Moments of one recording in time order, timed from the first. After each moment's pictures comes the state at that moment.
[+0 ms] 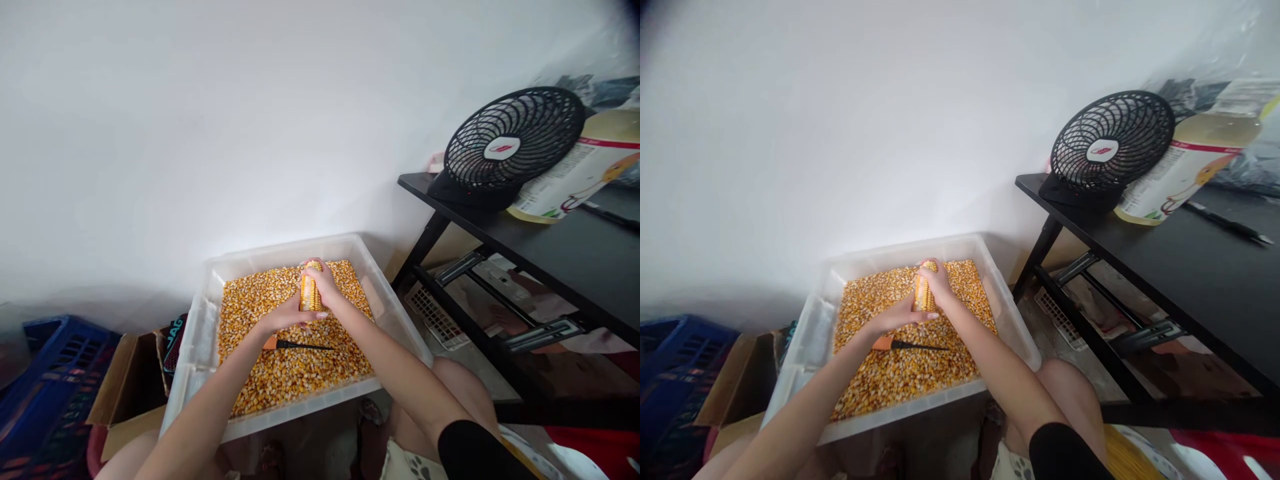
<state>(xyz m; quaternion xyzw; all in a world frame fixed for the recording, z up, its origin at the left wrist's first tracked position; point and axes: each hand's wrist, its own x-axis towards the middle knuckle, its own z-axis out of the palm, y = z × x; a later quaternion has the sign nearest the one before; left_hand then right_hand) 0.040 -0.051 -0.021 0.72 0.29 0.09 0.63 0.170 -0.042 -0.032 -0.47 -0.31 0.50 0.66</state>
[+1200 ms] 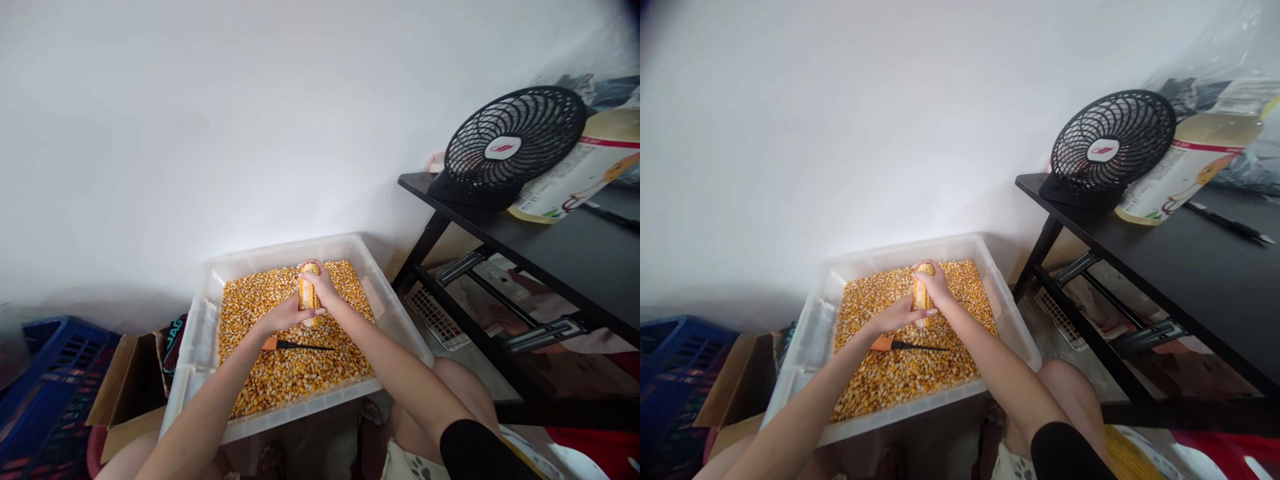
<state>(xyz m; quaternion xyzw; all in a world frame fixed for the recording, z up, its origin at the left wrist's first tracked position) 0.037 -0.046 -0.022 0.80 0.28 0.11 0.52 0.167 -0.043 -0.036 -0.46 -0.37 0.46 0.66</state>
